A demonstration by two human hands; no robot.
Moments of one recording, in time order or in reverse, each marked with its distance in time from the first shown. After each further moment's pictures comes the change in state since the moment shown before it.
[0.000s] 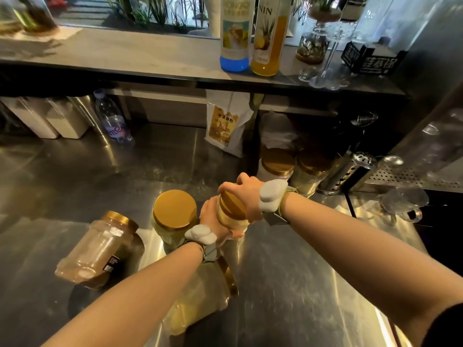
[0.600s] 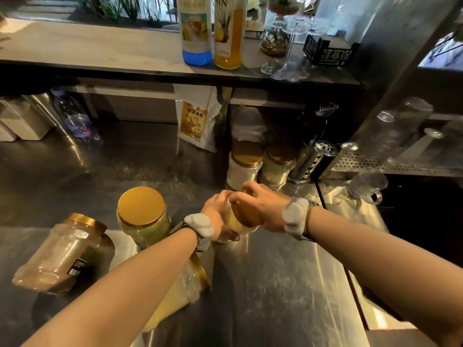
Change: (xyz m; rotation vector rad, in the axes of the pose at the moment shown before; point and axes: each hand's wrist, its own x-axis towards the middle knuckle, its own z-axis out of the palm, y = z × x) left_hand 0.011 0.036 0.042 0.148 -0.266 0.171; right_hand -0.067 0.079 0.074 0.070 0.242 -0.116
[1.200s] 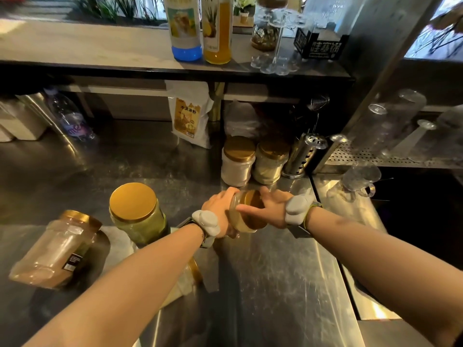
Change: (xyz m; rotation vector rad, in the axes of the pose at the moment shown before) left_hand -0.013 0.039 0.010 0.267 -0.097 0.091; right_hand -0.021 0.020 0.029 0.363 -0.073 0.562
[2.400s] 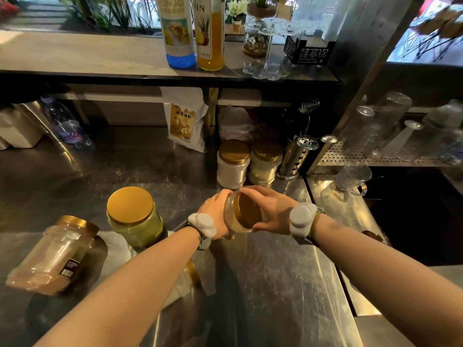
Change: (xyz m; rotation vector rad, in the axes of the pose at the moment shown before) left_hand 0.015 -0.003 0.018 0.253 0.049 -0.118; right_hand -0.026 0.011 -0.008 -0.147 0.107 -0.462
